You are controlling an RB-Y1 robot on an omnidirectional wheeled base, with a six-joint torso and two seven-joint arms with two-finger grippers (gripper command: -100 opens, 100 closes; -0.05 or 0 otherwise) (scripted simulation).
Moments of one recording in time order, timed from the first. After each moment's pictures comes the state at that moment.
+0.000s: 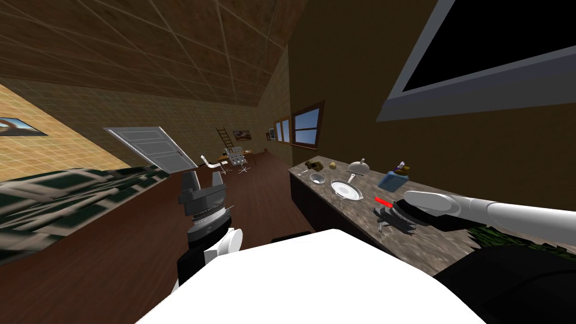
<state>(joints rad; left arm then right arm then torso) 0.49 -0.03 -0.04 -2.38 0.06 -0.63 -0.17 0.49 -1.62 0.35 -1.41 1.17 -0.74 1.03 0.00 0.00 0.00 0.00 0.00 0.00</state>
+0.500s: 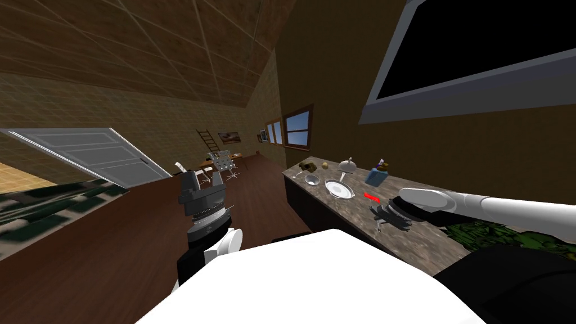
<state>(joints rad) 0.49 -0.03 -0.04 -2.38 0.06 -0.63 -0.17 0.49 -1.66 0.34 -1.46 1.18 -0.75 1.05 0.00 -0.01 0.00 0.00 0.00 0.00</state>
